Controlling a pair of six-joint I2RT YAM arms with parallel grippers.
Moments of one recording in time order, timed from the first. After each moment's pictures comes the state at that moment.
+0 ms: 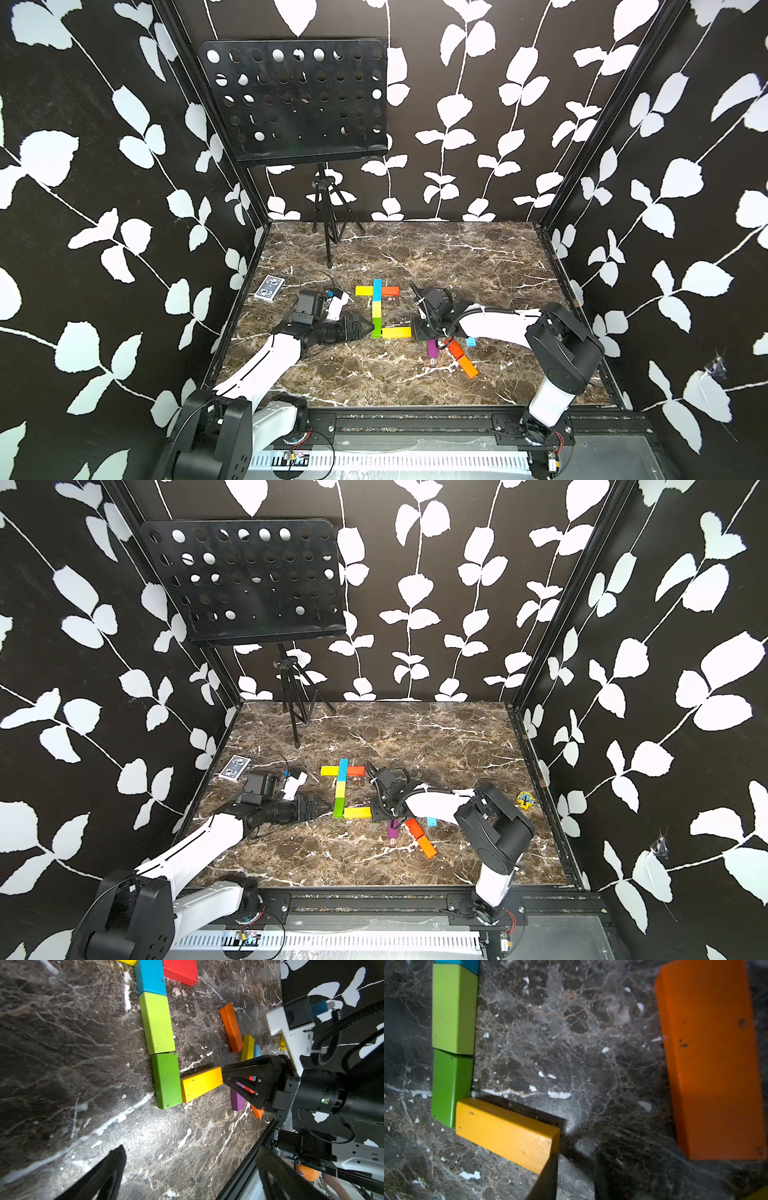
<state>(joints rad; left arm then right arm) -0.25 1.11 0.51 -0.34 0.67 -0.40 0.82 1.74 0.95 -0.30 -0.07 0.62</state>
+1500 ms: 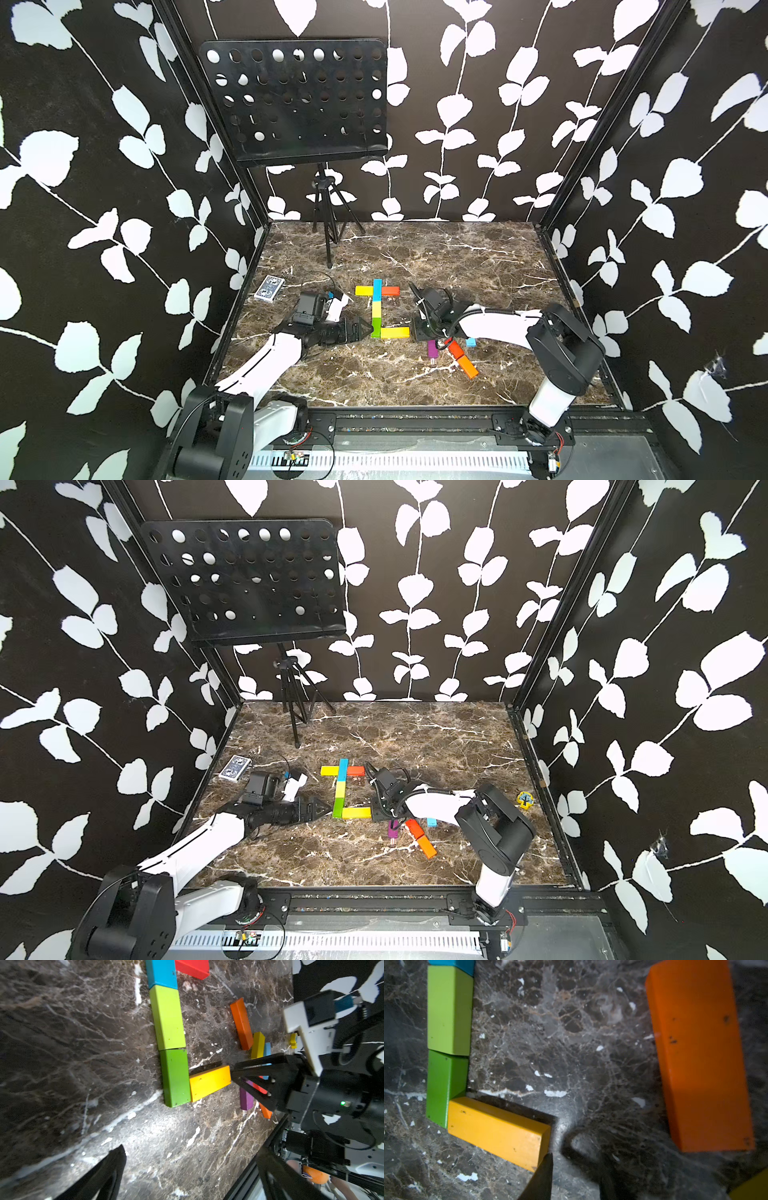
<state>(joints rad) -0.25 1.13 0.51 -0.36 0.62 -0.37 0.82 1.73 0.95 -0.33 -0.03 0.63</state>
